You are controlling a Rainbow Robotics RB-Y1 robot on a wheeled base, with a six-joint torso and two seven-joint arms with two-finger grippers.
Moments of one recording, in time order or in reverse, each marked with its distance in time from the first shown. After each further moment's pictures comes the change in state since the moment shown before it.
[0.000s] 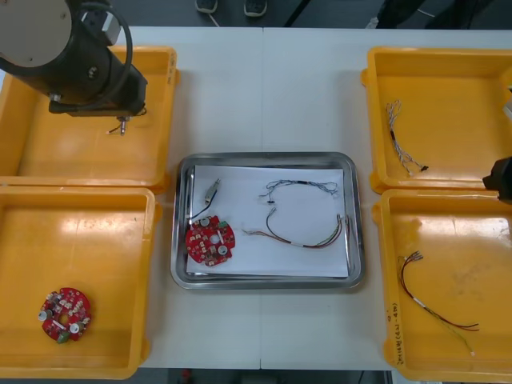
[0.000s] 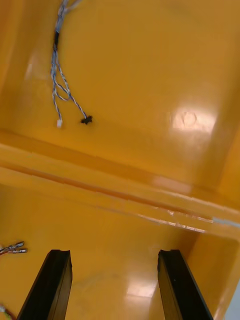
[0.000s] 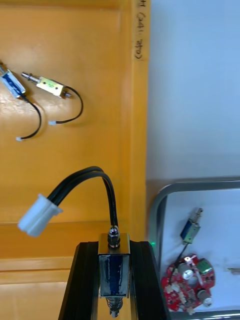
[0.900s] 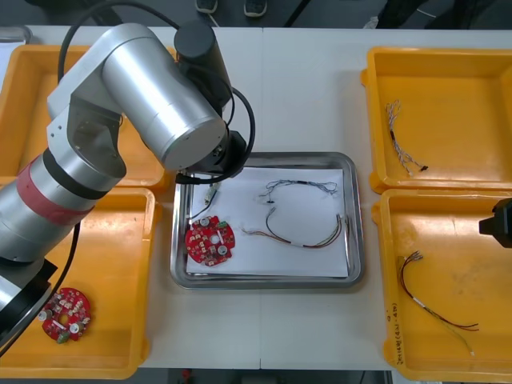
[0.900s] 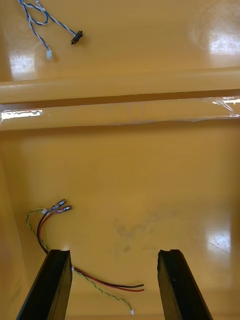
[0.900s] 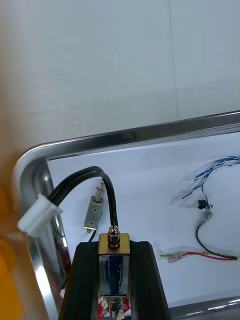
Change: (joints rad) right arm 0.188 -0.021 -0.034 -0.052 -0.178 0.000 -0.372; left arm 0.000 -0.204 -0.363 -0.026 -0.169 -0.078 0.171
